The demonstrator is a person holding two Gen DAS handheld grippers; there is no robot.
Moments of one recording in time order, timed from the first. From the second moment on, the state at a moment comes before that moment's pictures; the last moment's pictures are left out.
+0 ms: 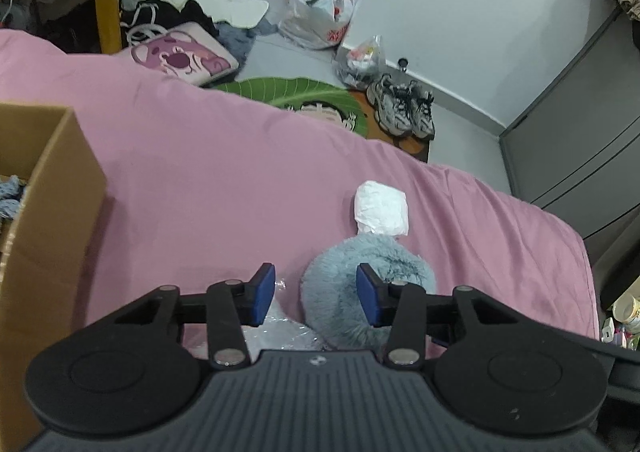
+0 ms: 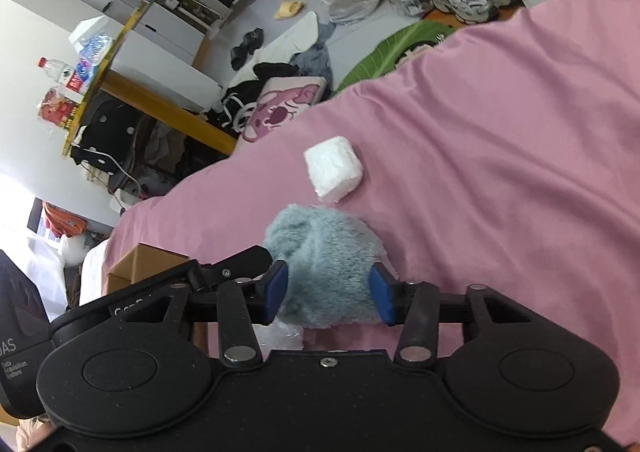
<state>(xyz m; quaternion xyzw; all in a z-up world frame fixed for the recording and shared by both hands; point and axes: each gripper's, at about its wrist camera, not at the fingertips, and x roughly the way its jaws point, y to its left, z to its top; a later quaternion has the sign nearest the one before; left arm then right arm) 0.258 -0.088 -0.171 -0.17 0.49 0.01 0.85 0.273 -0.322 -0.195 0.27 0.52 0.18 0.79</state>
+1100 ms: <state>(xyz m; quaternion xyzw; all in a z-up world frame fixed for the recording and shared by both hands) 0.224 -0.100 -0.125 -0.18 0.46 -0.02 0.87 0.244 -0.326 -0.157 0.27 0.47 0.22 0.81</state>
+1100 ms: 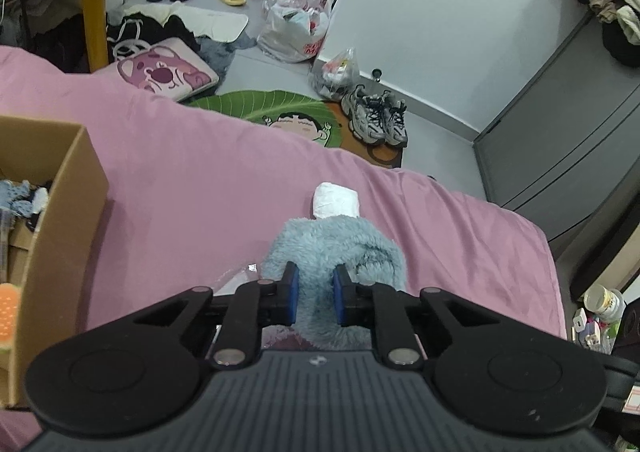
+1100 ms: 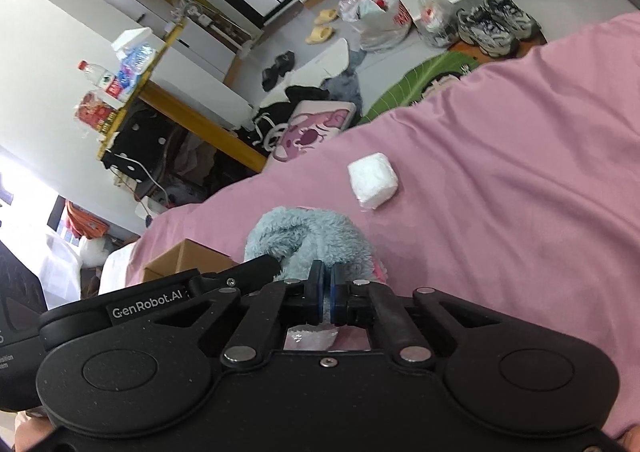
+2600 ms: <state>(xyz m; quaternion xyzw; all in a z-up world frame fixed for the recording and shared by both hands) 0.110 -0.002 -0.033 -0.20 0.36 0.04 0.91 0.175 -0.237 -0.074 0.23 0.38 0.34 0.83</state>
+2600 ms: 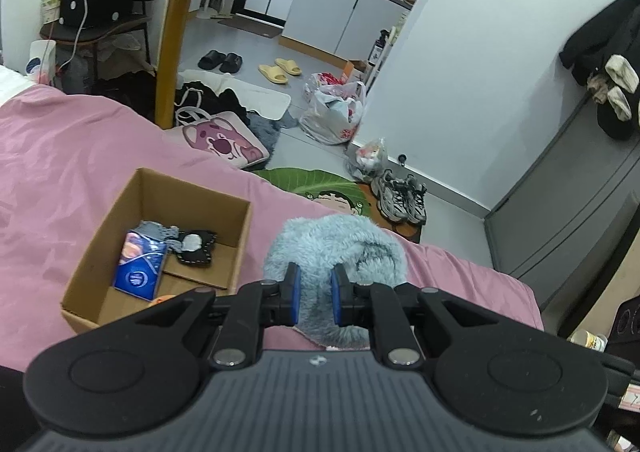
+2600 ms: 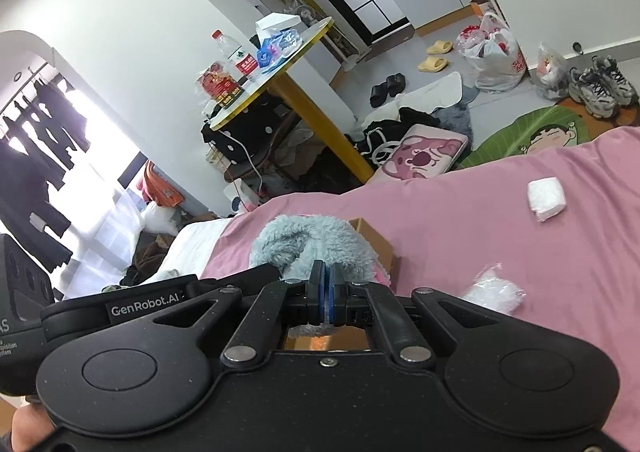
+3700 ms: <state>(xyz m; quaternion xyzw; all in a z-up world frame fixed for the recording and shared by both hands) 0.126 0.101 -0.079 -0.25 0.40 0.10 0.88 0.197 -0.149 -0.106 0.21 0.43 0.36 0.80</state>
